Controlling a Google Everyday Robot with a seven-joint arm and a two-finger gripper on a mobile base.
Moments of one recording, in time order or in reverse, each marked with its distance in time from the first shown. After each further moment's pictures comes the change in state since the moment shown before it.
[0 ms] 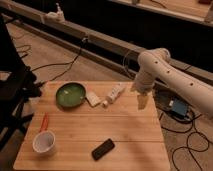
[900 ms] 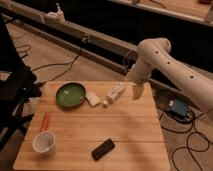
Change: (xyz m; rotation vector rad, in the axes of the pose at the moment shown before) arm -0.062 -0.044 -0.038 0.120 -0.164 -0.147
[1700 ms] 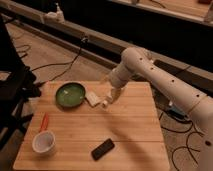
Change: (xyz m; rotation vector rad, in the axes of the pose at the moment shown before) arm -0.079 -0.024 0.054 0.044 -0.184 -0.126
